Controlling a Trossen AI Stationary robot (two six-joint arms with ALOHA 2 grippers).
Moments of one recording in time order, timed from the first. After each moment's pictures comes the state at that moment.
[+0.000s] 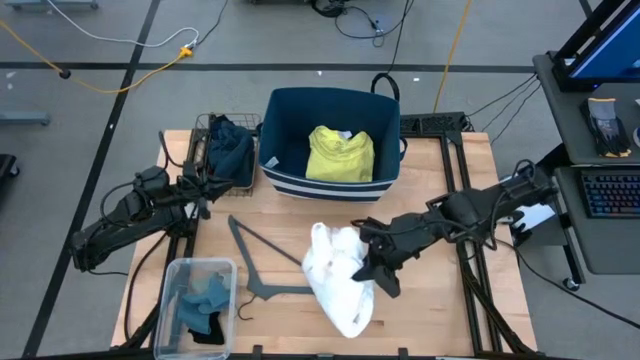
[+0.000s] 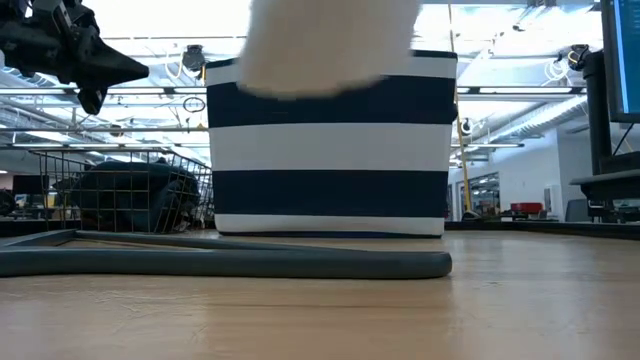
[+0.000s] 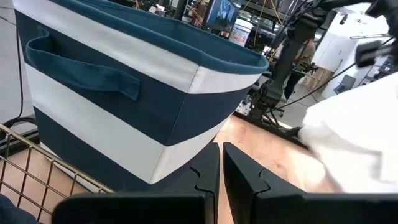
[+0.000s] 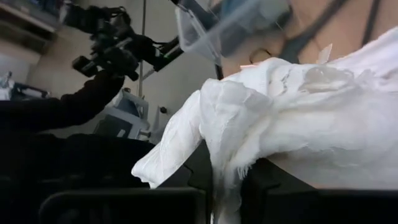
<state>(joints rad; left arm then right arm) 0.48 0.01 0.30 -0.35 0.22 -0.32 0.41 1.48 1.63 -0.70 -0.11 0.88</state>
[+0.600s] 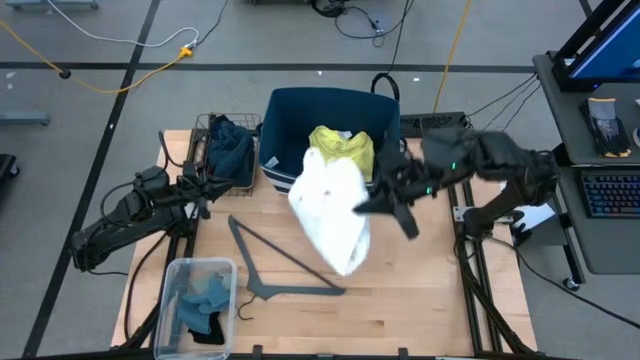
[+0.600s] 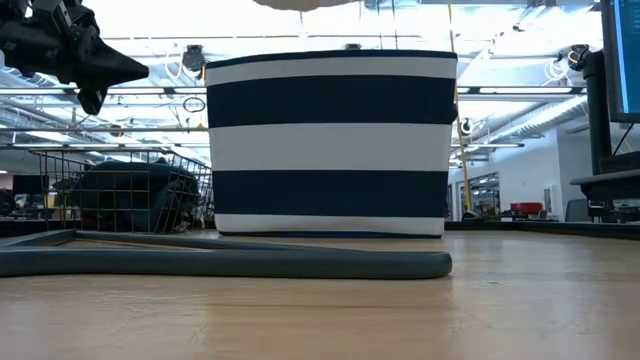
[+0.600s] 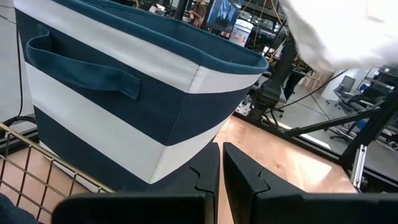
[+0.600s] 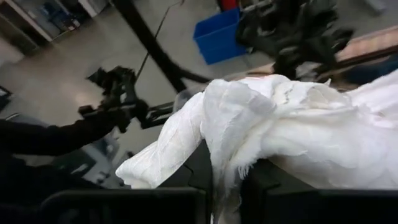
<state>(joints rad) 0.48 0.01 0.30 -0.35 0.22 -0.32 0.16 1.54 2.14 -0.97 -0.13 0.44</state>
